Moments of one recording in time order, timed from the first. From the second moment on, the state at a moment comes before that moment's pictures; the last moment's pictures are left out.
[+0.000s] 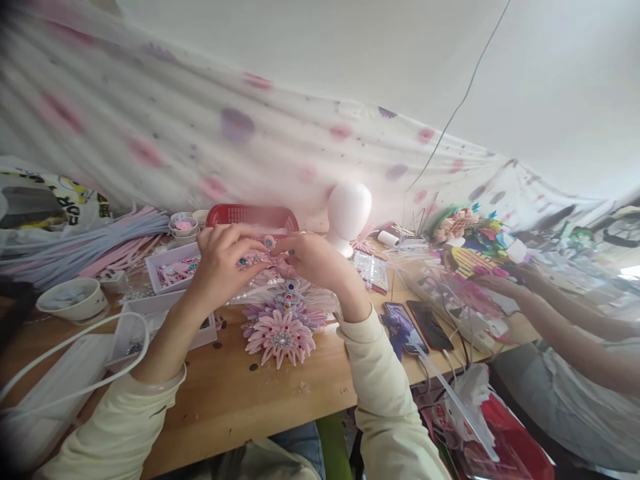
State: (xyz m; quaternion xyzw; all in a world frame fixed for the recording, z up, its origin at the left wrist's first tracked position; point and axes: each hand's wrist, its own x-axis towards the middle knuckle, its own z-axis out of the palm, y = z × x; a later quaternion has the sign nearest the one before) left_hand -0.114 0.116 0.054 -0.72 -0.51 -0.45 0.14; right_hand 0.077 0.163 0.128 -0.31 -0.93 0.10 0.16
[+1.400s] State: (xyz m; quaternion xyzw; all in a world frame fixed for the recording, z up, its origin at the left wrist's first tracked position) left_hand -0.073 0.137 0.090 -0.78 -0.47 -0.40 0.07; right_hand 0.140 0.139 0.106 -0.37 -0.81 0.12 0.45
